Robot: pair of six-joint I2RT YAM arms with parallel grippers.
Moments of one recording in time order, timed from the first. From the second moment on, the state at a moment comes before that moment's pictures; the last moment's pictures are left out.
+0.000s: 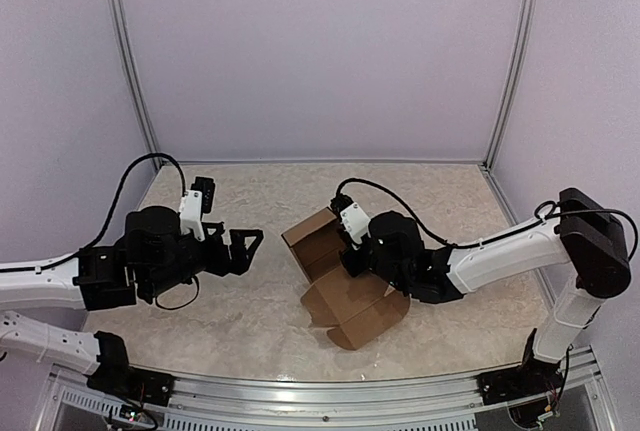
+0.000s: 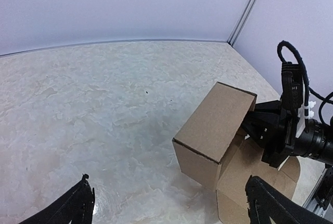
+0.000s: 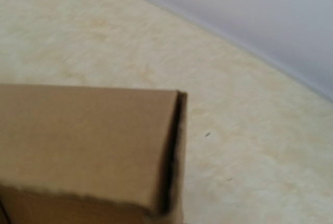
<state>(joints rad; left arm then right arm) -1.06 0.95 0.63 -0.03 -0.47 -0.46 1.06 1.69 0.85 0.52 0.48 -0.07</state>
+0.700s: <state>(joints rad) -0.94 1.17 0.79 0.06 -0.18 -0.33 1.00 1.92 0.68 1.03 -0.10 -0.09</state>
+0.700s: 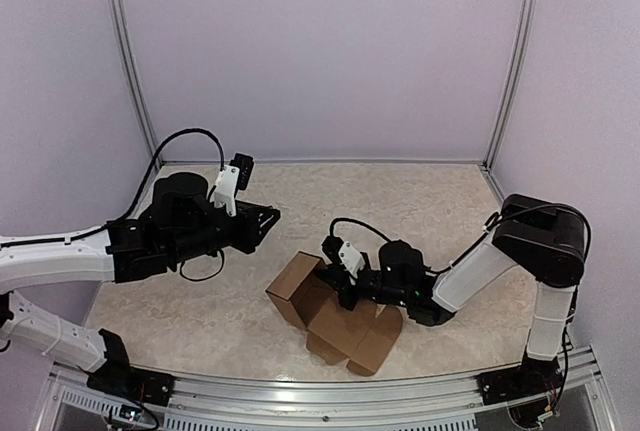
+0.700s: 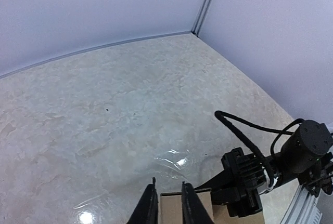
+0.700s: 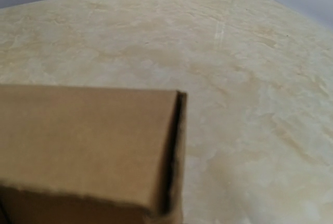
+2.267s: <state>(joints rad) -0.99 1.63 0.89 0.15 0.05 -0.42 1.00 2.16 0.64 1.38 -0.05 -0.06</state>
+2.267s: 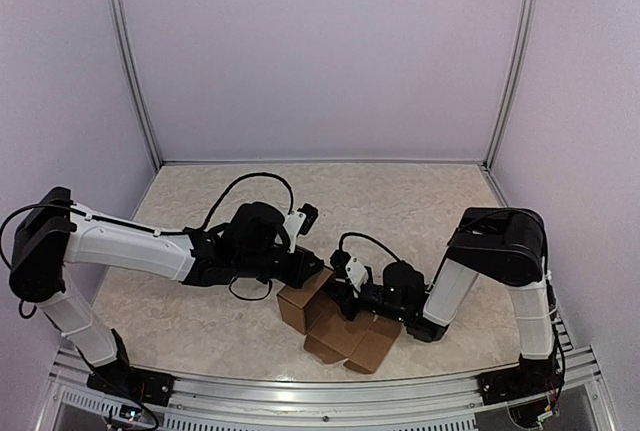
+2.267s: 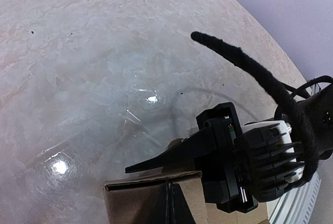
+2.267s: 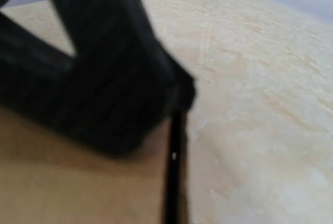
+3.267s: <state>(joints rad) -0.99 1.63 0.90 0.13 0.05 -0.43 1.02 2.21 0.73 1.37 0.06 -0.05</state>
